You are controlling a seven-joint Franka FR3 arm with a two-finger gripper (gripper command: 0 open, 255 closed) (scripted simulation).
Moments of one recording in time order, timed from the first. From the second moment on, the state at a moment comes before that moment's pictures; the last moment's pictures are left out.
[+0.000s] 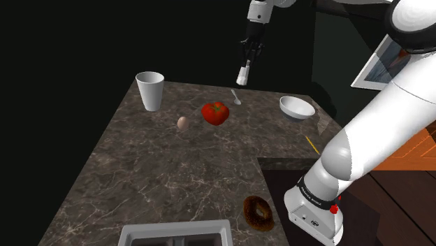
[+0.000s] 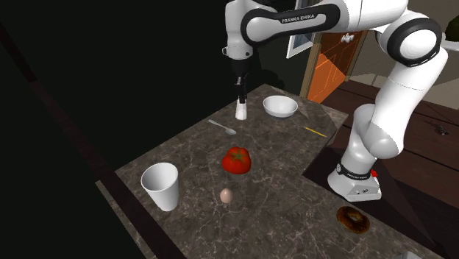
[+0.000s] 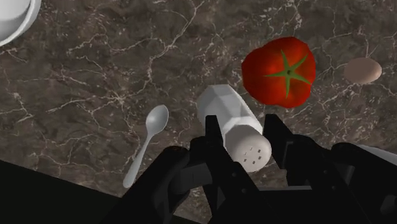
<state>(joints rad) -0.11 -0.08 -0.11 -1.85 0.06 1.64 -0.06</state>
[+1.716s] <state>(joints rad) -0.20 -0.16 -0.22 -2.18 0.01 1.88 -0.26</state>
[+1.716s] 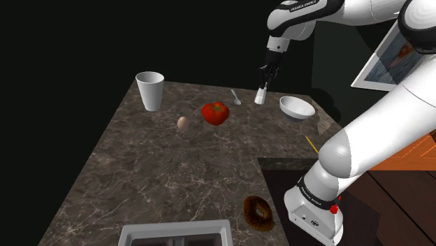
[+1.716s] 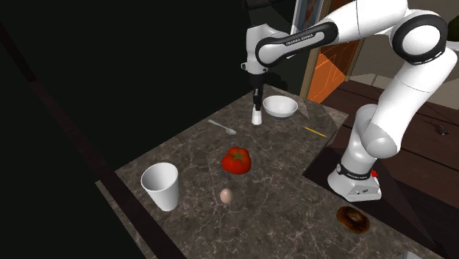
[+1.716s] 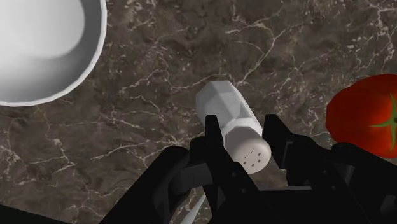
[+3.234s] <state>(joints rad) -0.20 -0.08 -0.23 -2.29 0.03 2.07 -0.28</state>
